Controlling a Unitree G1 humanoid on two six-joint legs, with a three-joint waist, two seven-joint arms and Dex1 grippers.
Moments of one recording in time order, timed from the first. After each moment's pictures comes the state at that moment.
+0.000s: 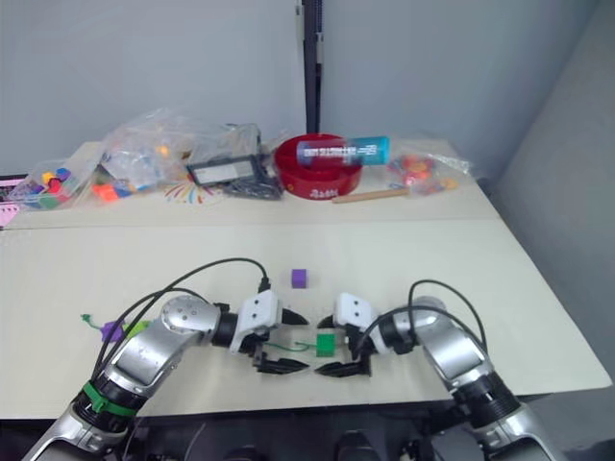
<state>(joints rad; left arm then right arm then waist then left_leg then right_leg) -0.42 0.52 -0.39 -0.16 -0.16 0.41 -1.11 -0.37 -0.65 0.31 -0.09 0.18 0.36 1.24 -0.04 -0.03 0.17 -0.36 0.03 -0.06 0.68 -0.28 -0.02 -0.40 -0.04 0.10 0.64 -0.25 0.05</state>
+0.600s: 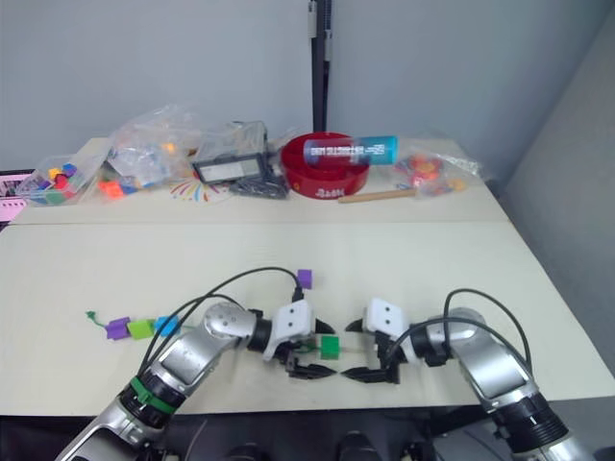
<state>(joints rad) -0.47 0.39 -0.48 -0.01 -0.10 0.34 -1.07 -0.27 -0.74 0.24 -0.15 0.21 0.35 1.19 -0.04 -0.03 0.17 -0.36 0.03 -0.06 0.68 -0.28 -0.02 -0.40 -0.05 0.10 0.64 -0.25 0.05</state>
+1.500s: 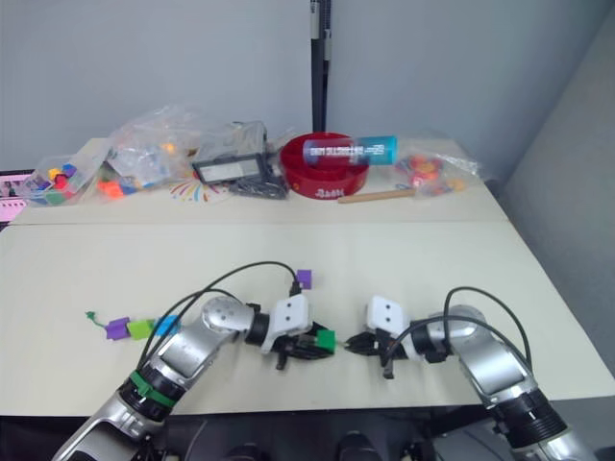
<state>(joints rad) -0.49 0.40 -0.47 0.01 -0.09 0.31 -1.10 -0.29 -0.74 0.25 -0.11 0.20 0.31 1.18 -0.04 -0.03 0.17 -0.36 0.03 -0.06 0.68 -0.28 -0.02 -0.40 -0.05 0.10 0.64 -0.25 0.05</state>
